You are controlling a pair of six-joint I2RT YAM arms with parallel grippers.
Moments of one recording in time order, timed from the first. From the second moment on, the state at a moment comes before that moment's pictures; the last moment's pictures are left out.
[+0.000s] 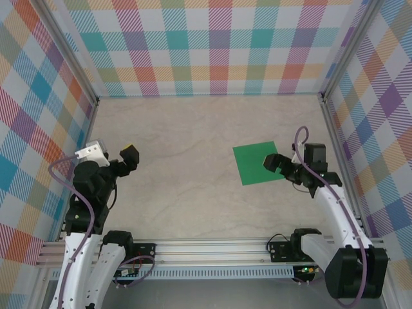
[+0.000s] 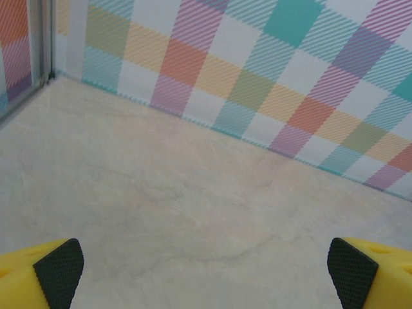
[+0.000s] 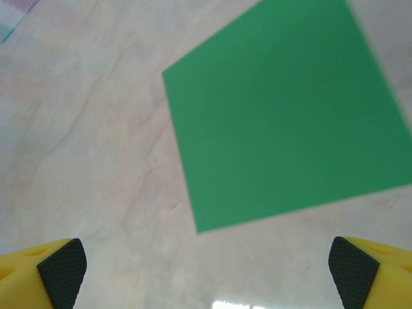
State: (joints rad) left arm -0.06 0.52 0.72 -0.49 -0.03 -0.43; right arm 0.01 0.94 0.64 -0.57 -0.49 0.44
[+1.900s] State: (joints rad) left arm -0.12 0.71 0.77 -0.90 0.00 -0.43; right arm 0.32 1.70 0.88 -0.27 -0.43 0.68
